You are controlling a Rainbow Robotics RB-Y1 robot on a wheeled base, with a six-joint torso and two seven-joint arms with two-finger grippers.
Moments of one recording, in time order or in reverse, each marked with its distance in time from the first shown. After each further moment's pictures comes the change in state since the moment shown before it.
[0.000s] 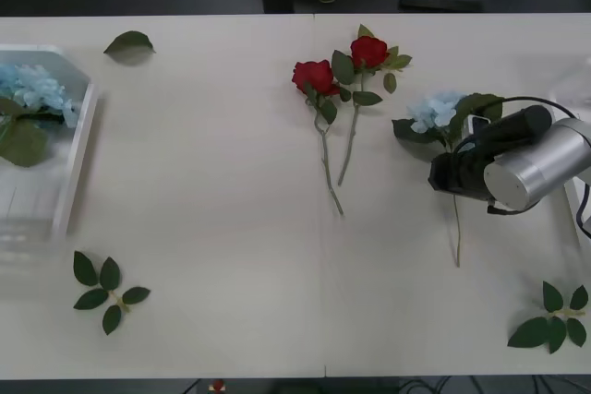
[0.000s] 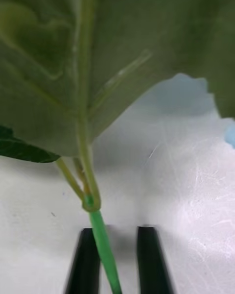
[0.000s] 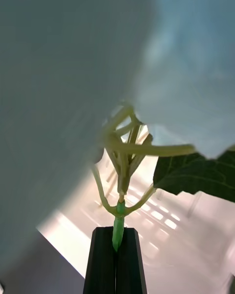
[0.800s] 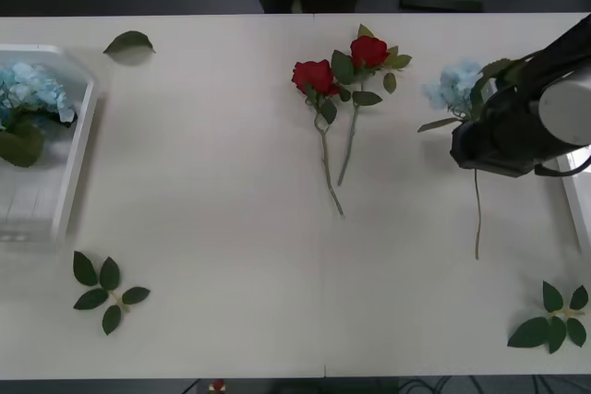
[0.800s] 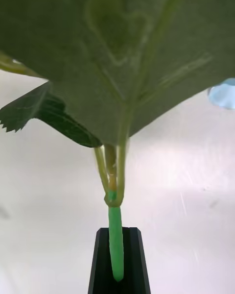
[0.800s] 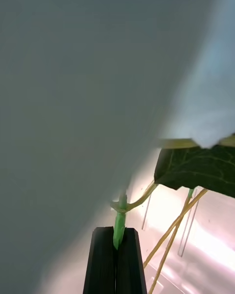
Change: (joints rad) right arm -0.083 -0.173 -0.147 -0.271 -0.321 0.402 0.000; left arm -0.001 0.007 -0.186 0.440 -0.186 -0.490 -0.026
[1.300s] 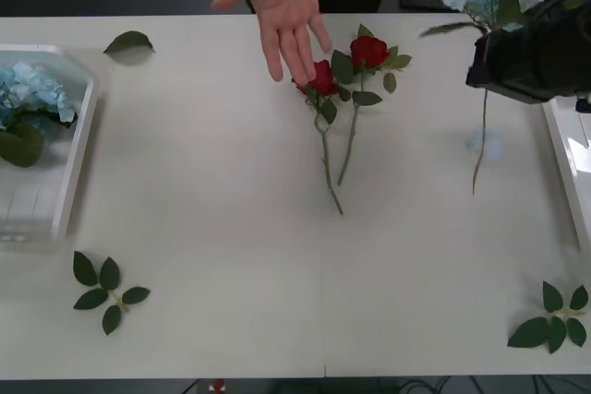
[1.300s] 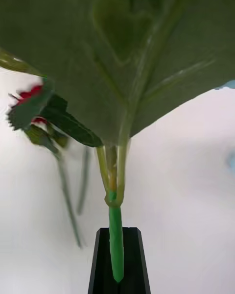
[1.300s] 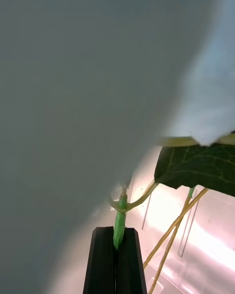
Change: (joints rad) right arm -0.002 -0.067 -0.193 -0.159 -0.075 -0.135 0.008; left arm 0.000 0.000 0.000 0.001 0.000 -0.001 0.000
